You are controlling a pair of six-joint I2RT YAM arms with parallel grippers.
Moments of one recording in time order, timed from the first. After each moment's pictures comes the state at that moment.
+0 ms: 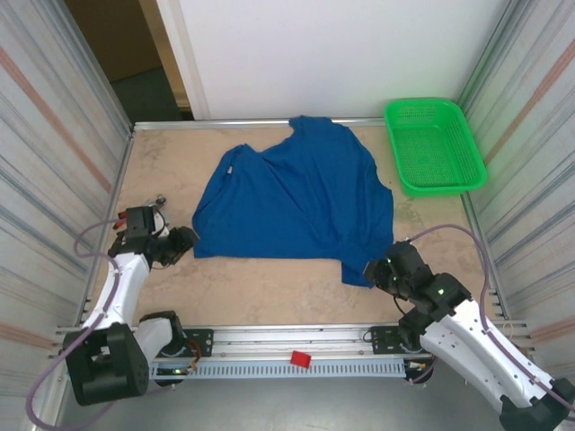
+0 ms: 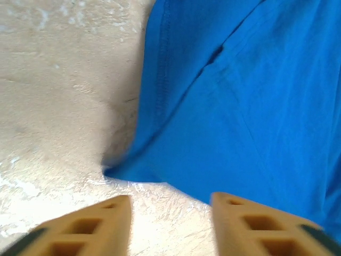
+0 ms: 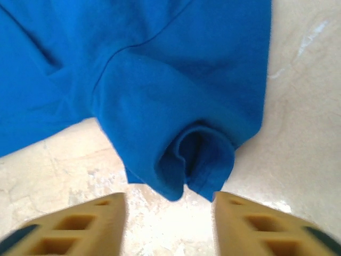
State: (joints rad) left arm 0.15 0.99 0.59 -0.64 0.38 -0.54; right arm 0.60 0.51 0.48 -0.95 0.11 1.00
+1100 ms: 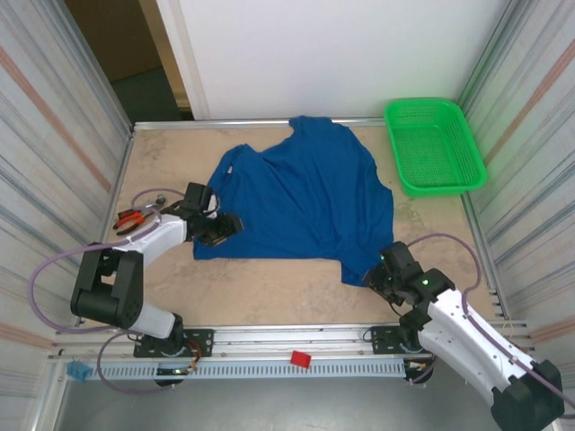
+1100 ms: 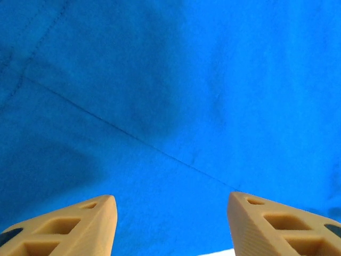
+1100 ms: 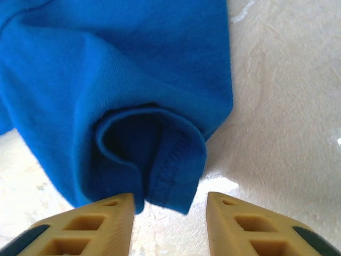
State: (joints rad) left arm -0.26 1.47 0.78 -0.41 0.30 -0.63; right arm 0.51 0.68 0.35 -0.81 -0.01 1.07
